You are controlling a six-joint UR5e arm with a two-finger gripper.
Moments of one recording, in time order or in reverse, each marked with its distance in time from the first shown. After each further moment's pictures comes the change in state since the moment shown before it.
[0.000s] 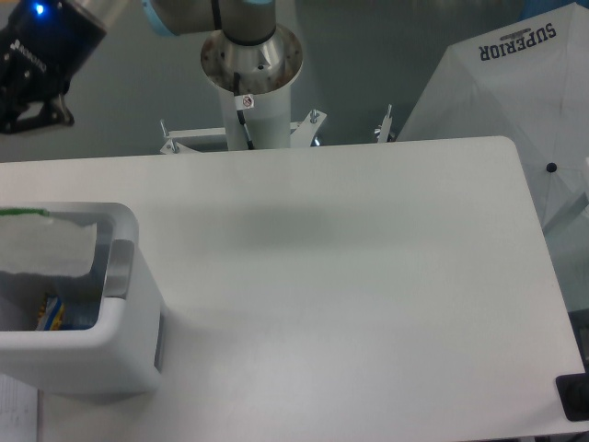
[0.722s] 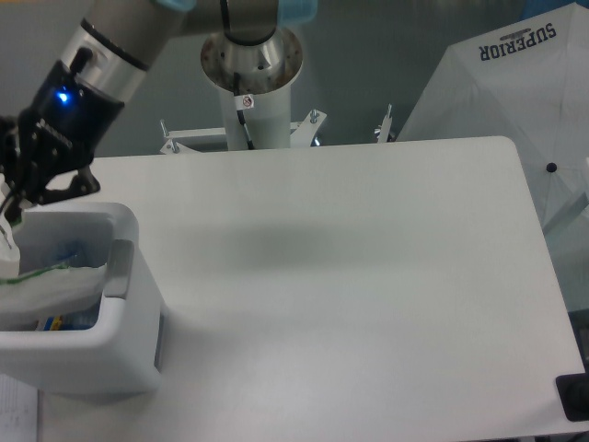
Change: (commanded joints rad) arm -0.002 -0.115 -0.005 0.000 0.093 0.015
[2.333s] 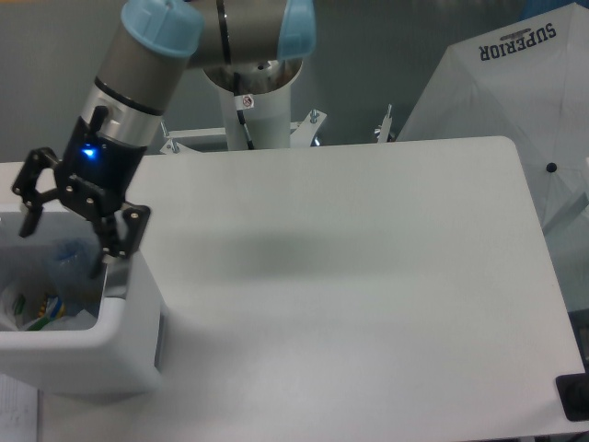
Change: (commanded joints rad) arm 0.110 -0.022 0.021 0.002 0.235 0.236
